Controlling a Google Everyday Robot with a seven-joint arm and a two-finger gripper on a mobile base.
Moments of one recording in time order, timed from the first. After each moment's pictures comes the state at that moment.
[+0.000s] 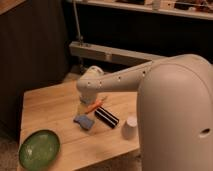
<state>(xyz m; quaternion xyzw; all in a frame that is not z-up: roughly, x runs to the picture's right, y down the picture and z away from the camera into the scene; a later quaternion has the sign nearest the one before) -0.109 0.089 0.804 -0.27 -0.02 0.29 0.92</state>
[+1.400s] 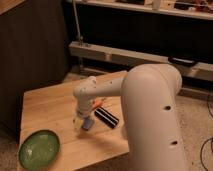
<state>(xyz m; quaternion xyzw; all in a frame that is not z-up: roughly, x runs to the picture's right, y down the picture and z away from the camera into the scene) -0.140 0.183 0.840 -0.40 -0.01 0.23 0.89</state>
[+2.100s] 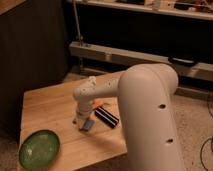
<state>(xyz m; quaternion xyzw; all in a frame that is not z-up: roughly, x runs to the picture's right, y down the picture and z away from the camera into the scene) -0.137 0.187 0.847 -0.39 0.01 0.25 0.89</state>
